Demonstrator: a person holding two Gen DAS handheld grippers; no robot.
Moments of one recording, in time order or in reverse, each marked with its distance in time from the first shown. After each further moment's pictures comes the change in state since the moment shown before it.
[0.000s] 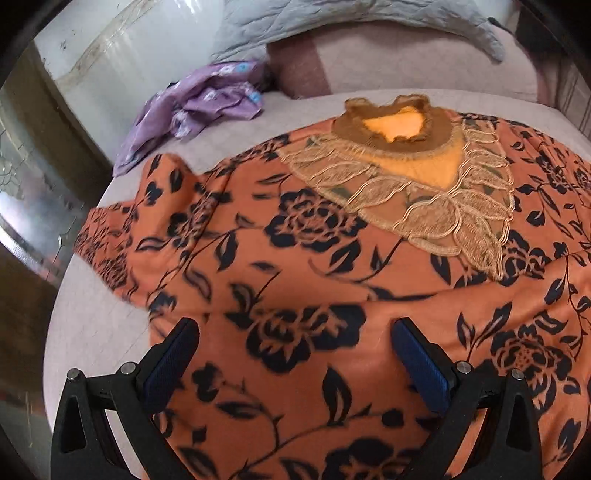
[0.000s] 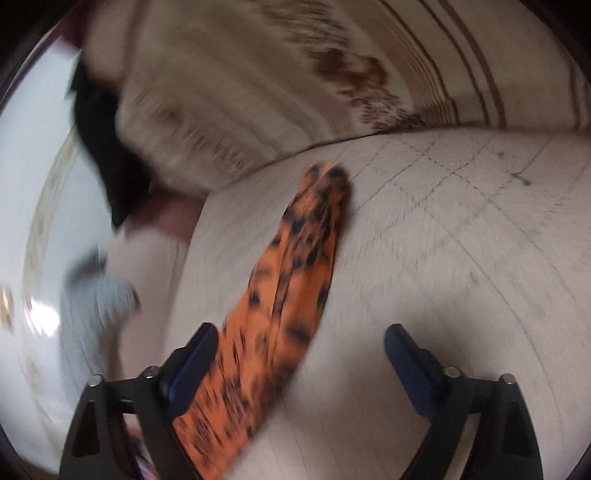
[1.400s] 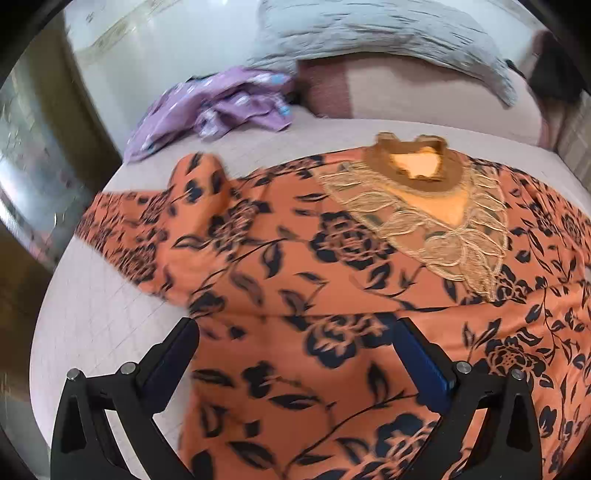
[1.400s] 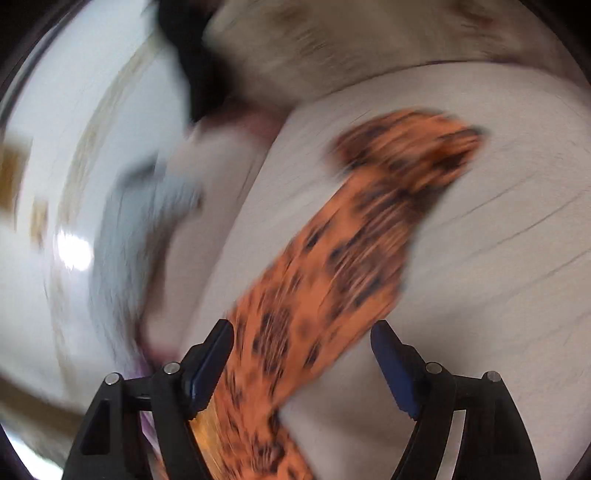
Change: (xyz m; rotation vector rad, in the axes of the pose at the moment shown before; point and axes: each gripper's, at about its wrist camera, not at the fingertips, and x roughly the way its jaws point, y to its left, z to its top) left arm -0.025 0.045 -0.001 -0.083 -0.037 -0.063; right arm -0.008 0.062 -0.090 -0.125 0.136 0.147
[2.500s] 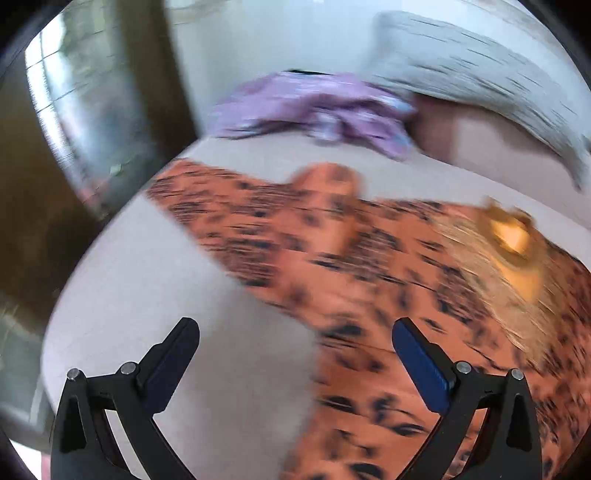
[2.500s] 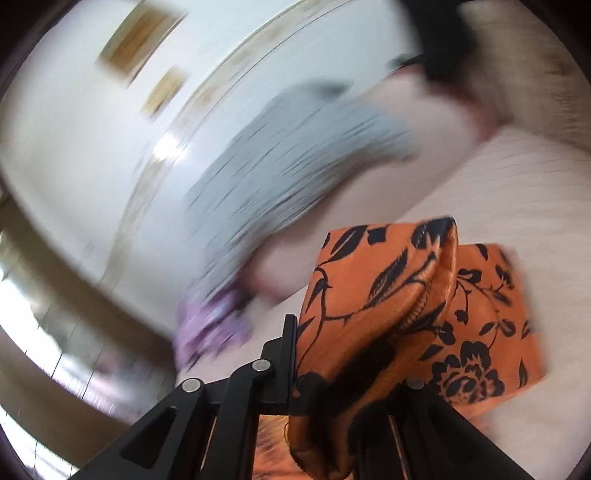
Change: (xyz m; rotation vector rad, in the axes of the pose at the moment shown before) left arm -0.009 0.113 0.008 -0.319 -0.001 0.179; right arm 0.030 0.276 -0.171 -0.585 0.246 0.308
